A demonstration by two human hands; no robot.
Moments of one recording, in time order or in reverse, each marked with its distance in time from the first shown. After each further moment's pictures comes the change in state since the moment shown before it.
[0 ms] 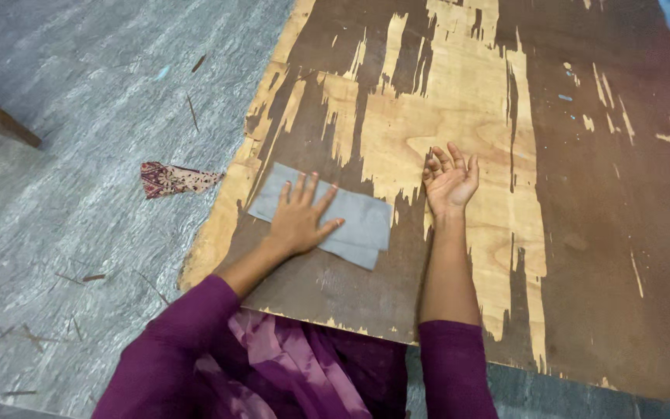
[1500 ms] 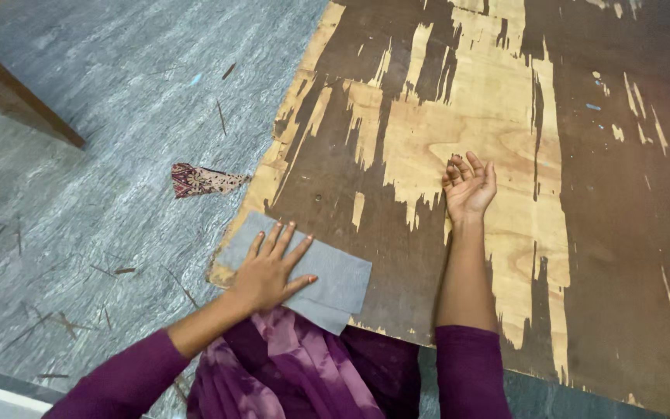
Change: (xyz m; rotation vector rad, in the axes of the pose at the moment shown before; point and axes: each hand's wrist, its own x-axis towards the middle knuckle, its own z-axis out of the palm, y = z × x) left_hand -0.135 -0.012 -0.066 0.069 -0.110 -0.016; right_hand 0.001 0.011 -0.006 -0.068 0.038 -0.027
